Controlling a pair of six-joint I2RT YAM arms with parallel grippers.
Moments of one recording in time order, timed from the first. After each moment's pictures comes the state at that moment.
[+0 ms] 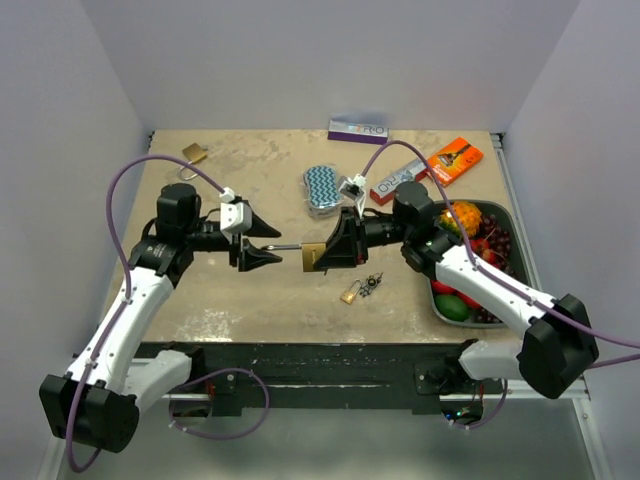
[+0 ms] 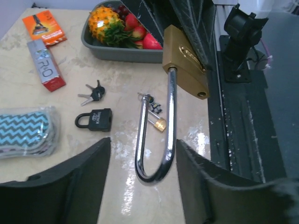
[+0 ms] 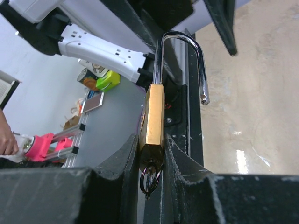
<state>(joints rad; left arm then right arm) -0.20 0.99 0.92 -0.40 1.19 0.50 0.61 1.30 0.92 0.28 -1.09 0.57</state>
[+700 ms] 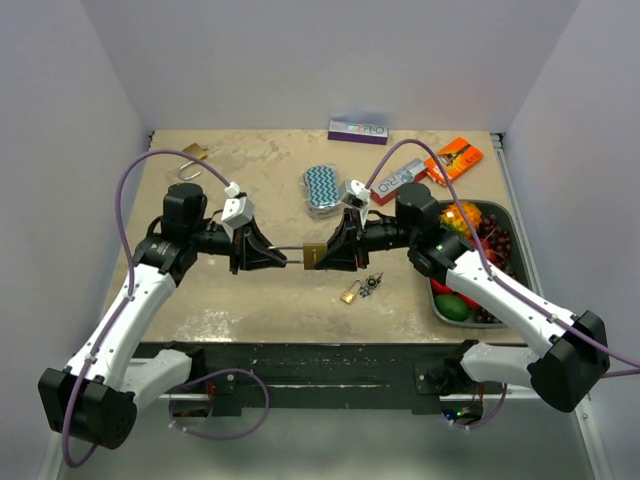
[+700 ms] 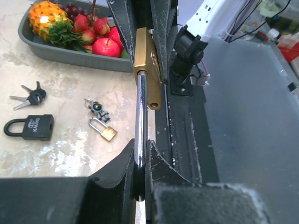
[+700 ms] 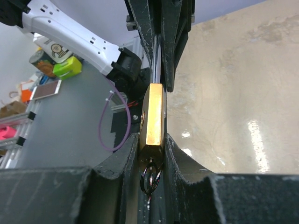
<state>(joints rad) -0.25 1.01 0.92 -0.42 1.31 0.31 0.67 1.20 0.97 0.04 -0.96 0.23</state>
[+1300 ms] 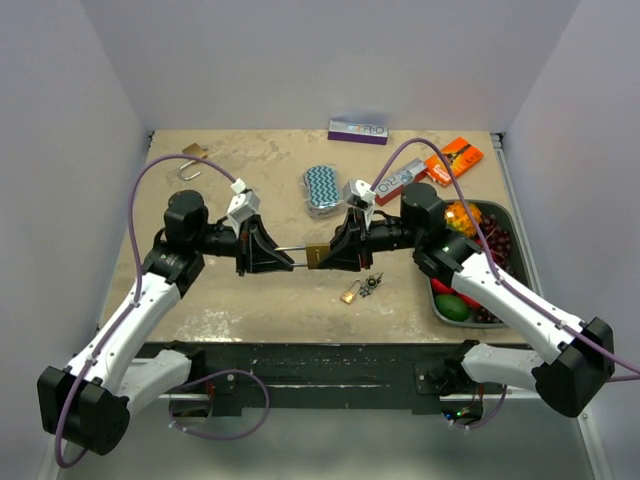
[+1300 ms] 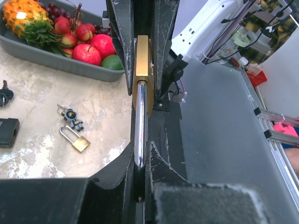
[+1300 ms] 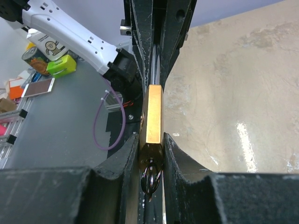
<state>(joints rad) -0.33 0.98 0.80 -0.03 1.29 -0.20 0.68 1.17 0.98 0.00 -0.94 0.17</state>
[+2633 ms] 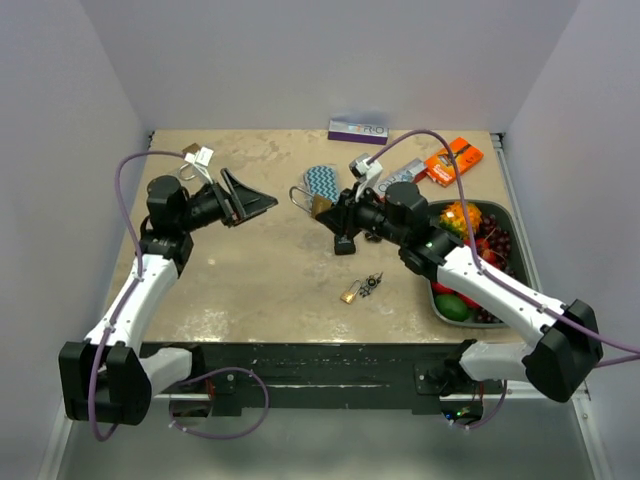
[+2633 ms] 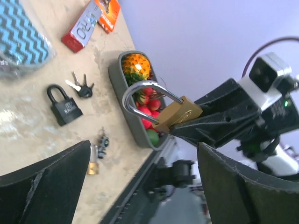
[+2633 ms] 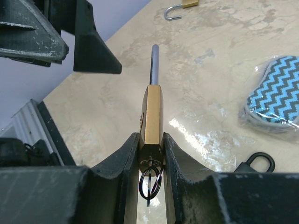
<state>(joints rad) -0.07 1.12 0.81 0.17 0.89 -0.89 0.70 1.24 0.98 0.08 -0.25 0.31</state>
